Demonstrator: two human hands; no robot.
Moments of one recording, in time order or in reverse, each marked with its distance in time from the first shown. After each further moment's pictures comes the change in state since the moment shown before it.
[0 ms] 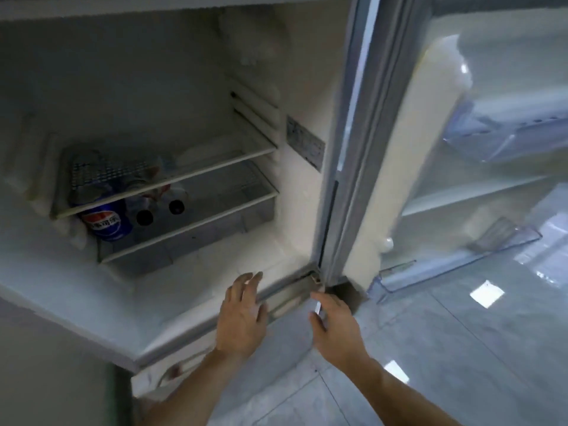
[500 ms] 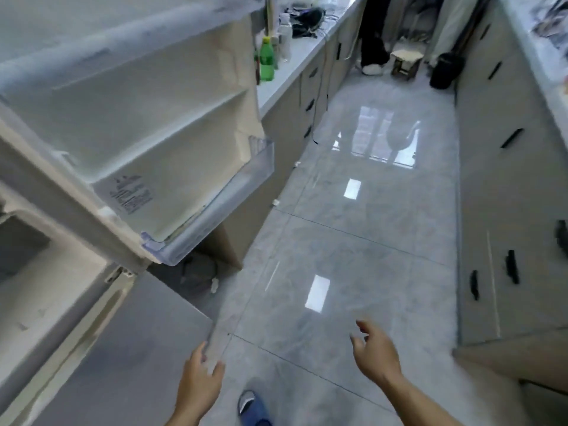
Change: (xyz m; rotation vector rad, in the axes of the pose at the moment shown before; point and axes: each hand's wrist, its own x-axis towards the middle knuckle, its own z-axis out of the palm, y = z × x) left_hand -0.164 0.130 0.177 -0.098 -0.682 -0.404; right_hand -0.327 0.262 -0.138 0.163 0.332 1.016
